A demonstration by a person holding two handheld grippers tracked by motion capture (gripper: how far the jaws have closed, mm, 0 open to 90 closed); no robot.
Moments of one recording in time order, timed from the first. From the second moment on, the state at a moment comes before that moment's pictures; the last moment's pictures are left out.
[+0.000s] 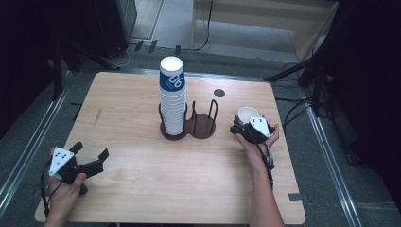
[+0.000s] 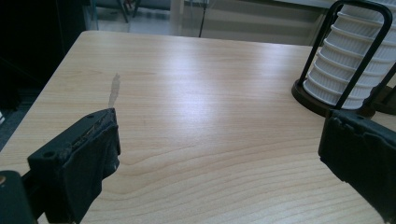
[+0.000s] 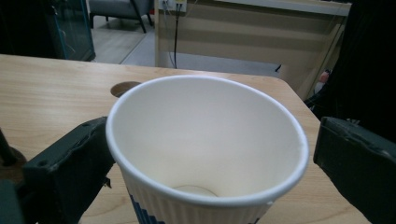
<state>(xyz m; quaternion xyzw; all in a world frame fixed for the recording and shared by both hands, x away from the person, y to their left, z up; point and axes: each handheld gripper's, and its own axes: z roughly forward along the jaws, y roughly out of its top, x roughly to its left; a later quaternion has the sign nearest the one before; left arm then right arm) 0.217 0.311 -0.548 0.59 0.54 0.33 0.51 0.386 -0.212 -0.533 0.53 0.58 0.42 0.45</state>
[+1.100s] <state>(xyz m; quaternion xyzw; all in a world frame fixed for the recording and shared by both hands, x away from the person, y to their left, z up) 0.214 0.311 -0.547 0.59 0.56 0.32 0.49 0.297 -0.234 -0.509 0.51 0.55 0.48 0.45</state>
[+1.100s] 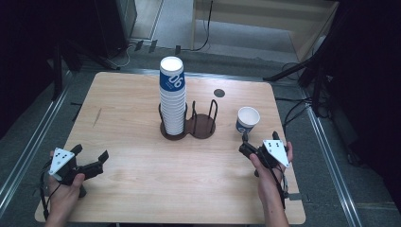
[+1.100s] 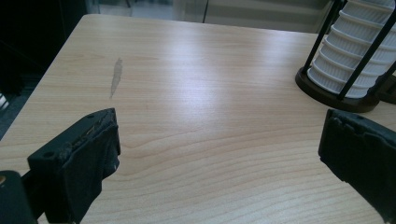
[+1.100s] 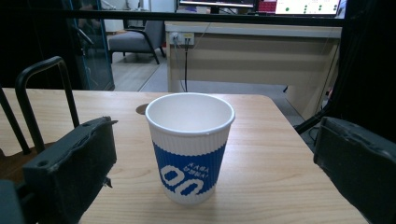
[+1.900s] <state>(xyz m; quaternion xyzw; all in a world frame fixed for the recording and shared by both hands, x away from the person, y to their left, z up) 0.211 0.314 -0.547 0.60 0.56 0.32 0.47 0.250 -0.277 -0.531 0.54 0.53 0.46 0.46</state>
